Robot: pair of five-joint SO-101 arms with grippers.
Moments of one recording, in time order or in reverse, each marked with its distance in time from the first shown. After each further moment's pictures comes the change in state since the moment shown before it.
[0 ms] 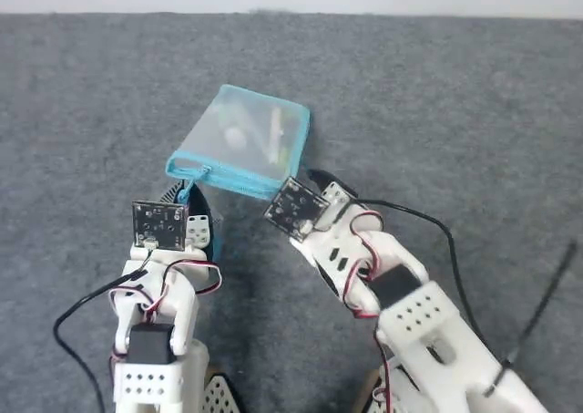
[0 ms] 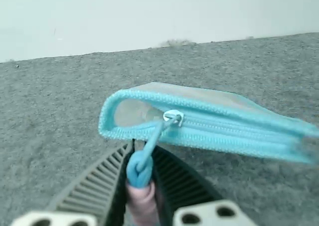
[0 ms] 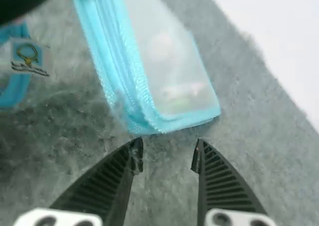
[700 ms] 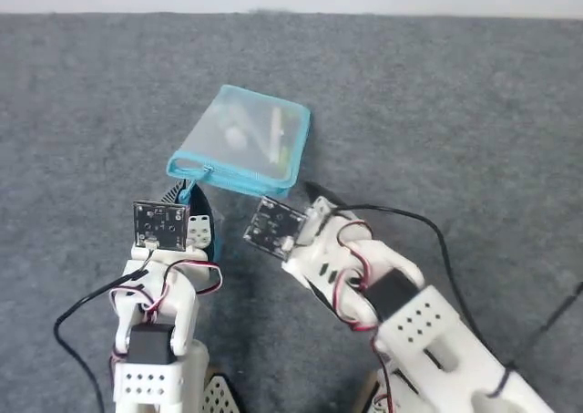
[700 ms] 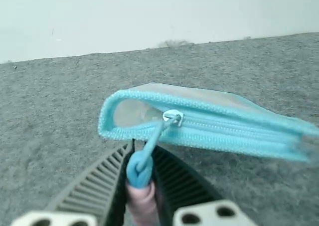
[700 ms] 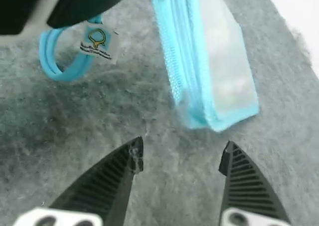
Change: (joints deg) left arm 0.4 0.0 0.0 0.0 0.0; right arm -6.6 2.3 -7.1 14.7 1.6
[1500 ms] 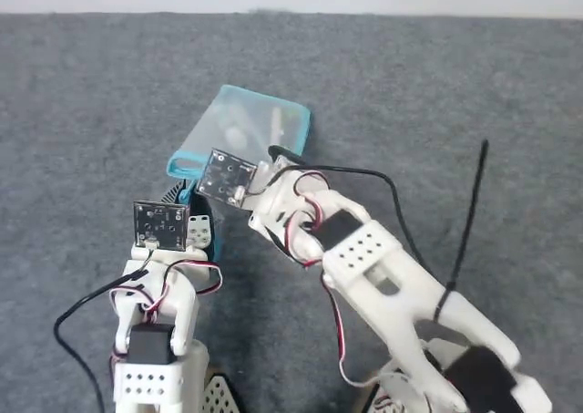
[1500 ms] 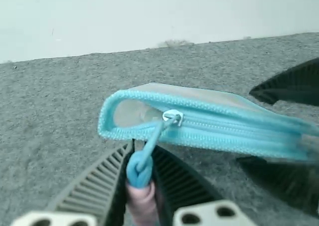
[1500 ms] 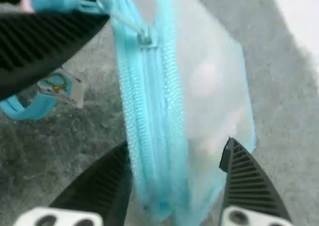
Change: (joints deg) left arm 0.0 0.0 0.0 0.0 0.0; right arm 0.0 32.3 -20.7 -9.4 4.0
